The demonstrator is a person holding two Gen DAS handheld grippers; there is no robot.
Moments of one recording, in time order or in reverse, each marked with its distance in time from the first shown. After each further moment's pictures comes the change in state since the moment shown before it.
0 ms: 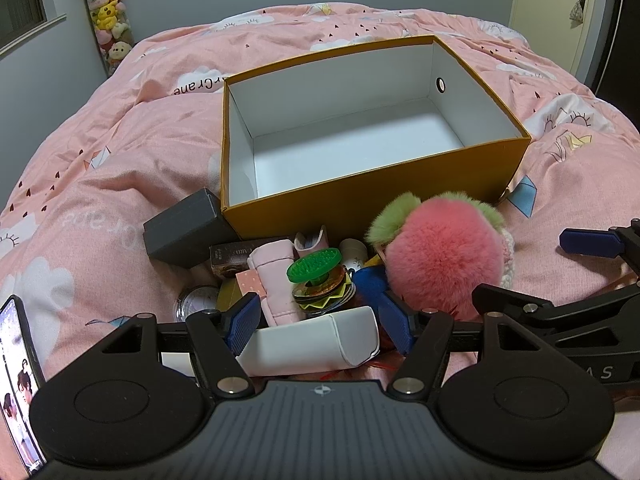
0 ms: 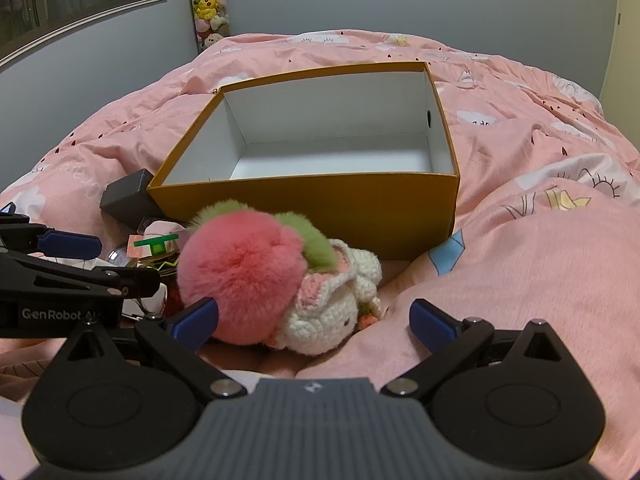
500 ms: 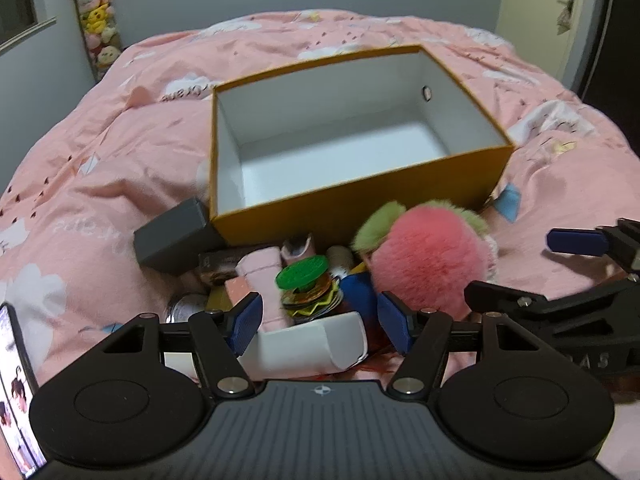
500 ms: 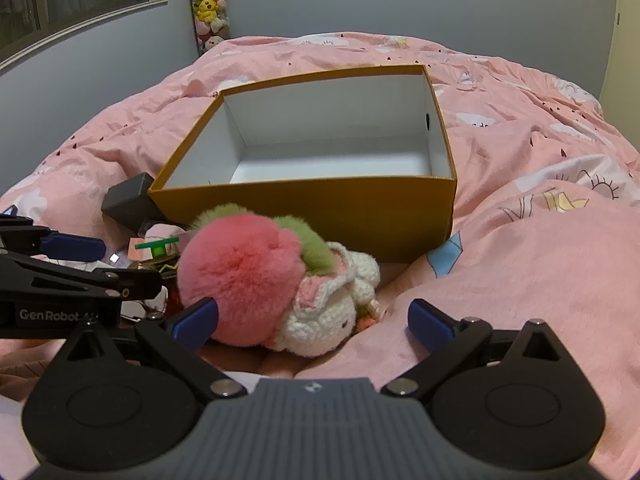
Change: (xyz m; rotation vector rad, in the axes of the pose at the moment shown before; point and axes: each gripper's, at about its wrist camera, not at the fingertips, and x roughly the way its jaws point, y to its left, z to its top) left arm -0.006 -0.002 -0.002 0.012 -0.031 -0.055; right arm -0.005 -0.006 0.002 0.004 -0.011 0.013
